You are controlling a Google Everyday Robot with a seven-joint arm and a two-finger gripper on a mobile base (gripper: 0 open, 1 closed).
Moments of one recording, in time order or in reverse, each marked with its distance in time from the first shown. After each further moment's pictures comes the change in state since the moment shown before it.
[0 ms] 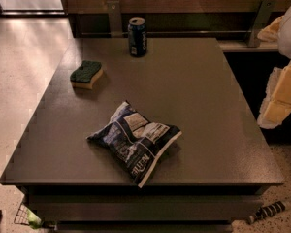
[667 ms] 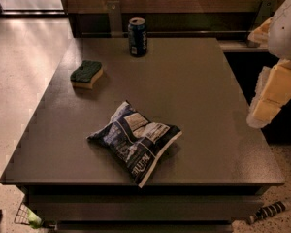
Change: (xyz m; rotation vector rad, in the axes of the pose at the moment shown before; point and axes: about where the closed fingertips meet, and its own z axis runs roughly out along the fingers) arm -0.018 0.003 0.006 -0.032 -0.029 -0.003
